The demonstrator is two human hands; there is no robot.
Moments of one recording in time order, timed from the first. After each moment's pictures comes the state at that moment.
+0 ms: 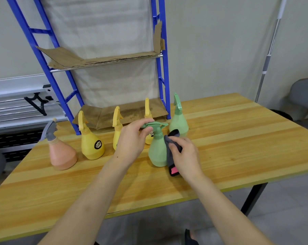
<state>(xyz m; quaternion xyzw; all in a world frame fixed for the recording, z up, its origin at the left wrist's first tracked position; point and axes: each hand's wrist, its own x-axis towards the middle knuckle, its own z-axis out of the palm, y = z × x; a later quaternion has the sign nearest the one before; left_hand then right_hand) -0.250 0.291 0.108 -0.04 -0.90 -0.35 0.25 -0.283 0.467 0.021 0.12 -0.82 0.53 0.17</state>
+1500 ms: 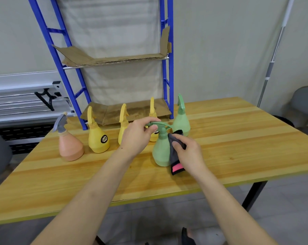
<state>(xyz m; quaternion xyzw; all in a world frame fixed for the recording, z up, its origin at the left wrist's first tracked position) -0.247 0.289 0.107 -0.02 -0.91 -0.34 0.22 -0.272 0.477 0.035 0.13 -0.82 0.55 0.10</state>
